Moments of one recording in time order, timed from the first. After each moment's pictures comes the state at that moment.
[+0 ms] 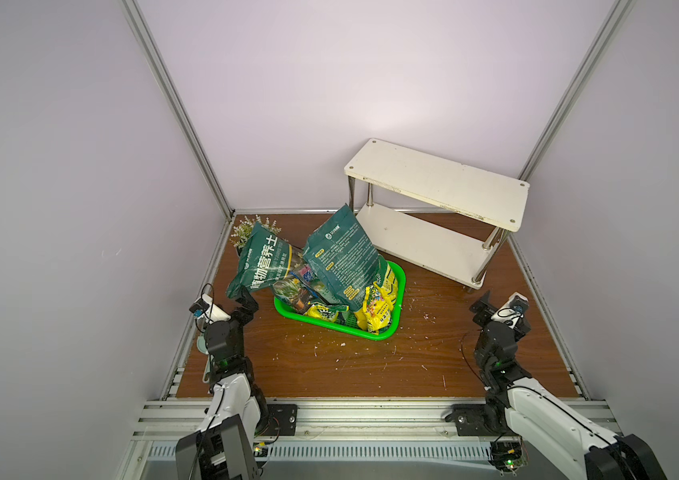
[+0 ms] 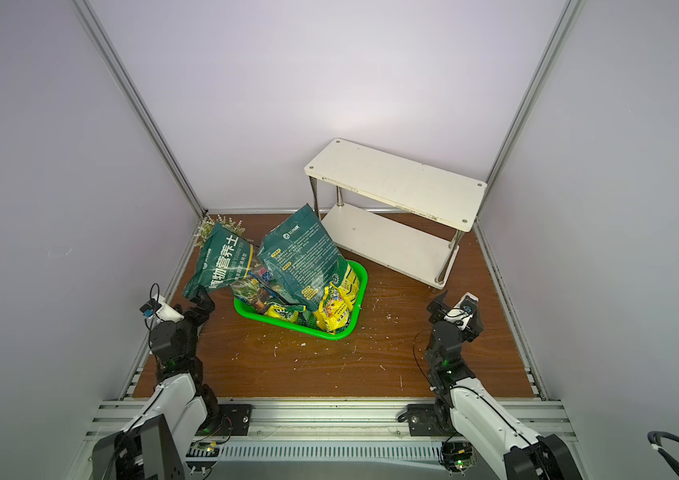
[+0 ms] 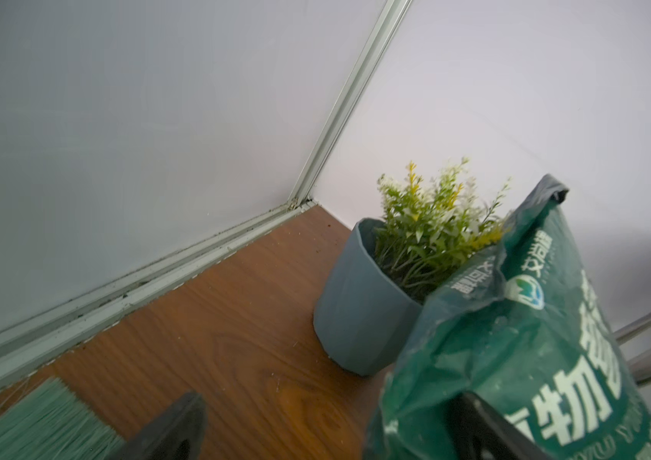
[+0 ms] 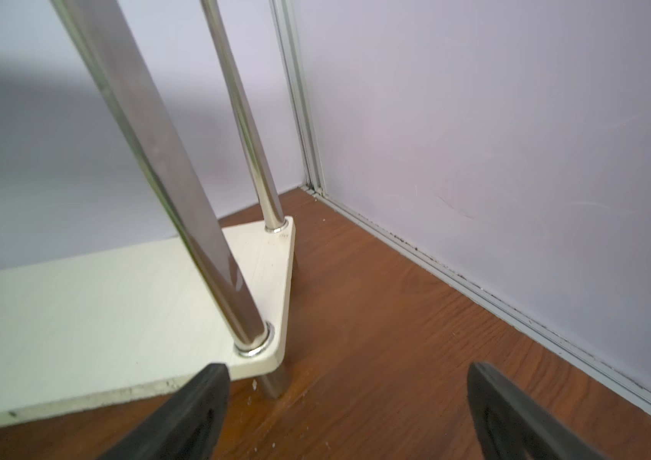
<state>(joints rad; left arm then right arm) 0.41 0.79 0.01 0.74 0.07 -0.52 0.31 0.85 0.04 0.67 0.90 0.28</state>
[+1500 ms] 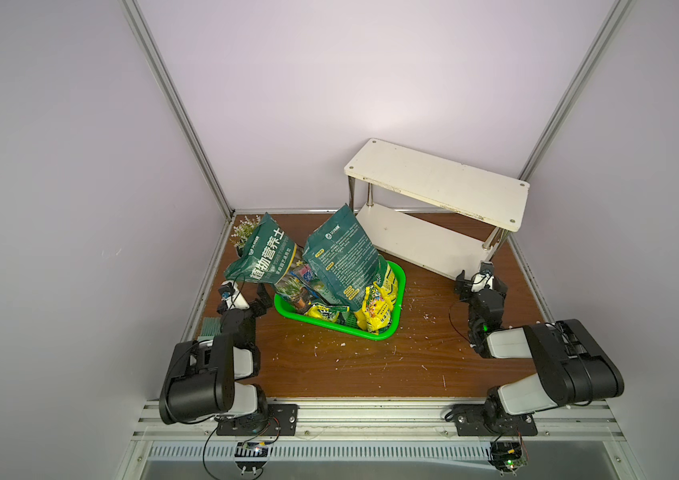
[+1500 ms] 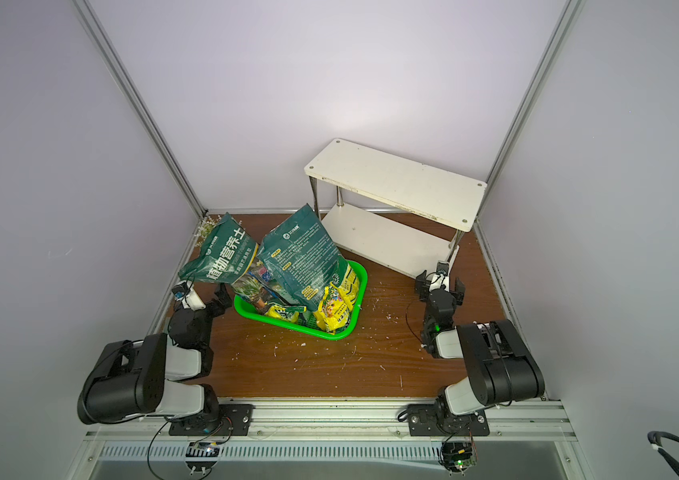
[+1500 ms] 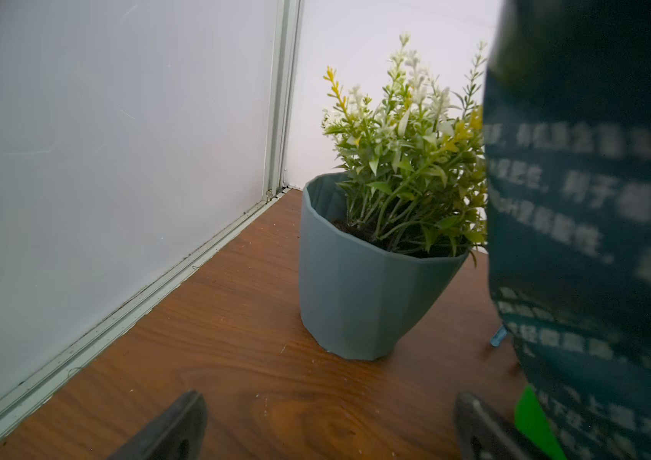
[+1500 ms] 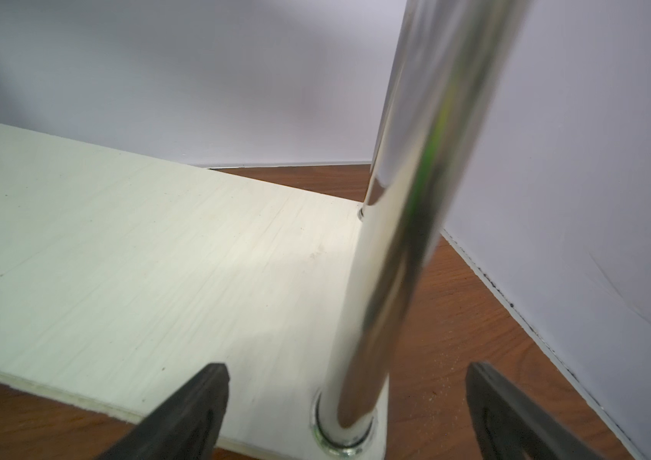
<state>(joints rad) 0.22 1.42 0.07 1.26 0.01 -0.21 0.14 1.50 0.27 1.05 0.46 -0.01</state>
